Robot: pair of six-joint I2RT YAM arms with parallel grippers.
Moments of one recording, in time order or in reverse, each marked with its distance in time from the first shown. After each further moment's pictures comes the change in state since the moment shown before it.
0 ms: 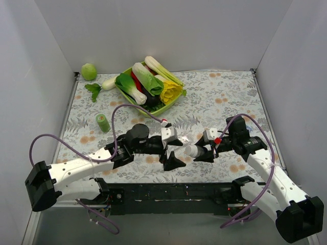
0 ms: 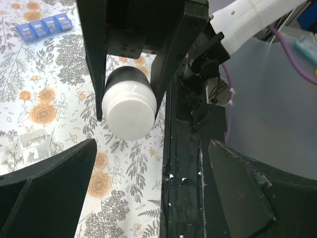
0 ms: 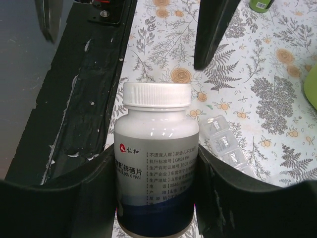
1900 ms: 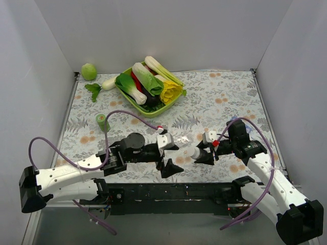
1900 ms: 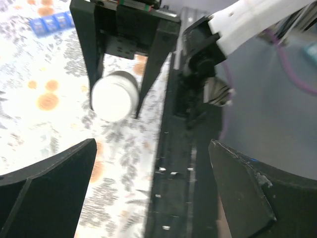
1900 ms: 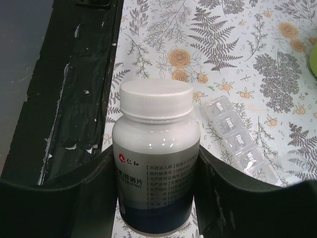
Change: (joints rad) left arm -0.143 -0.139 0.003 -0.154 -0.233 -0.092; right arm -0.001 -0.039 -0.066 0.031 0.069 0.043
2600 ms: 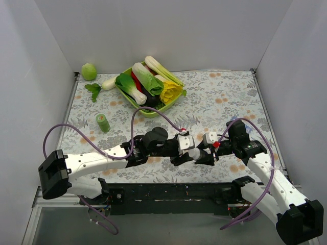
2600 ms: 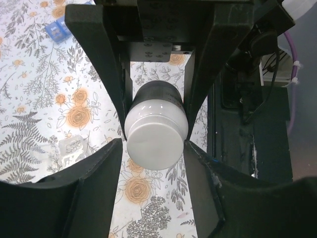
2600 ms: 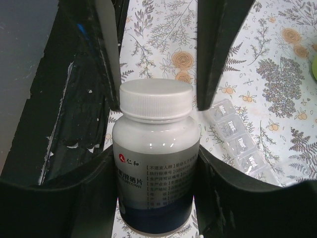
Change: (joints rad) left arm -0.003 0.354 0.130 0.097 -0.006 0.372; right arm 0.000 0.001 0.001 -0.033 -0.024 -0.053
